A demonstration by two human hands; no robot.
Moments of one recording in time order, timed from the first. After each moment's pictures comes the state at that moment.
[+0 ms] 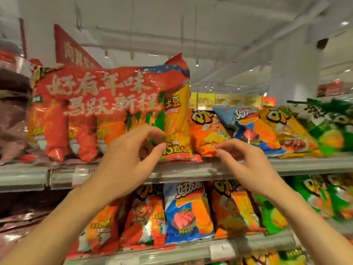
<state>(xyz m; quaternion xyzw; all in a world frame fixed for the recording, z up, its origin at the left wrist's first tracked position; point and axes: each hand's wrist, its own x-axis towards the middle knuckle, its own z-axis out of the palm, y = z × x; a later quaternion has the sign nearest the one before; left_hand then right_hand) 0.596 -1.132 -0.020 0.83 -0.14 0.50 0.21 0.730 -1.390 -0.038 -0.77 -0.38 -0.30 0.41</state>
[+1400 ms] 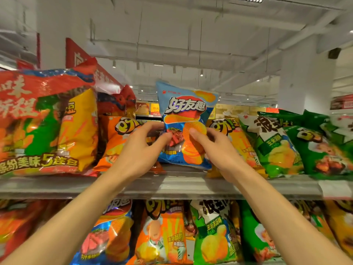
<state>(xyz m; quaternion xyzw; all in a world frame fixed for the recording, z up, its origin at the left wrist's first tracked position) 0.771 -1.339 0.012 0.81 -0.05 0.46 0.37 0.884 -1.520 0.017 -0.67 -0.37 -0.08 0.63</state>
